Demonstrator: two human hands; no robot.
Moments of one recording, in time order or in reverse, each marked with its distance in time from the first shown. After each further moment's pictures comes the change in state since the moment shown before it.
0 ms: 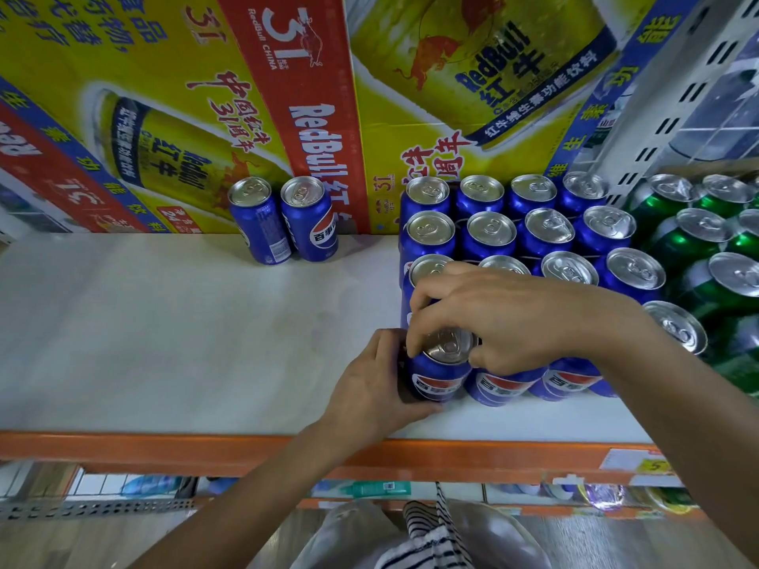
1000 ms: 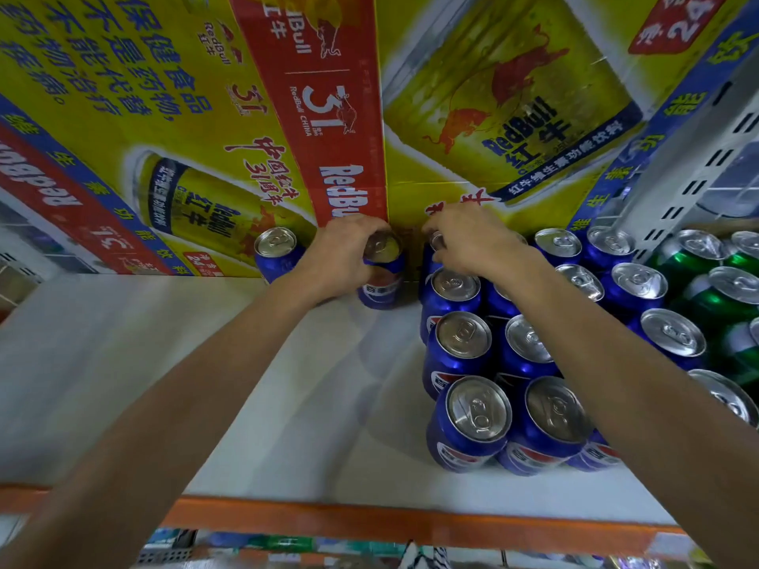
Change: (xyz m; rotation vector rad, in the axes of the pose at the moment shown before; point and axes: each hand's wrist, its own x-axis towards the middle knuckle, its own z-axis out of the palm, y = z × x) left_hand 0.156 -0.004 -0.140 0.449 0.121 0.232; right_hand 0.110 0.081 -0.040 -0.093 0.390 0.553
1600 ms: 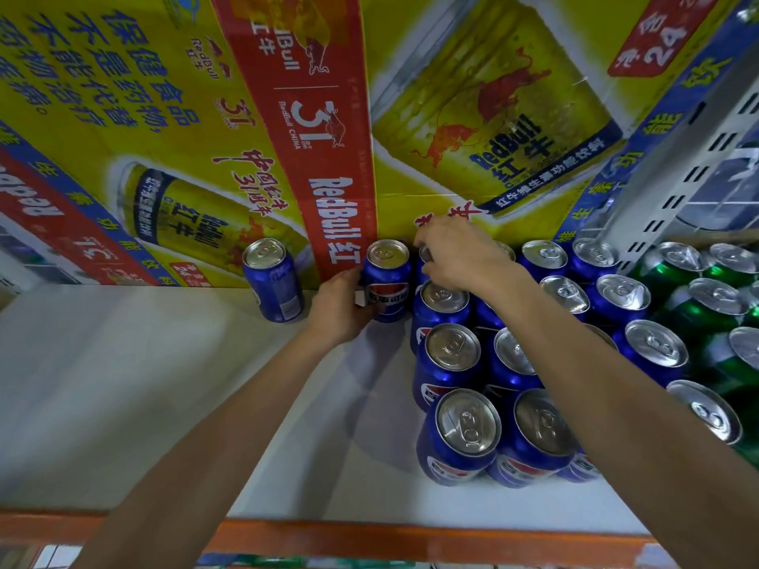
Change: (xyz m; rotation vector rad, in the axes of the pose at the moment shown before) left_hand -0.017 -0.004 0.067 -0.260 0.049 -0.279; right_hand 0.003 0.002 0.006 -0.026 0.033 0.004
